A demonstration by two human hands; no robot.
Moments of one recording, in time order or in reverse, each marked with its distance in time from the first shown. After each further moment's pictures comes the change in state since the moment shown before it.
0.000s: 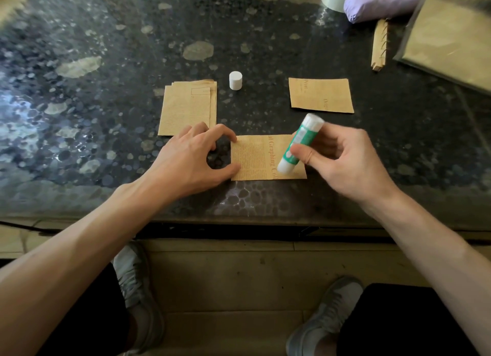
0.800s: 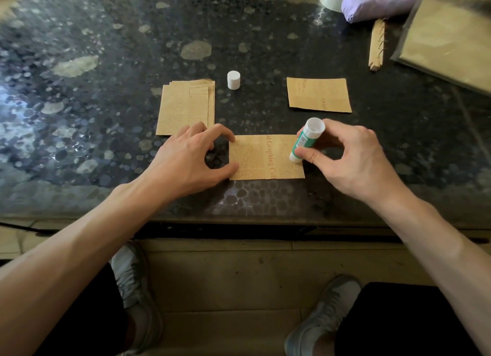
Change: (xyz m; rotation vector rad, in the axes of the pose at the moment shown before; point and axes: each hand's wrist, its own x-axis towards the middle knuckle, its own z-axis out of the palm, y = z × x) left_hand 0.000 0.000 0.000 0.009 0.002 -0.007; right_hand 0.003 0.002 -0.011 -0.422 0.037 -0.076
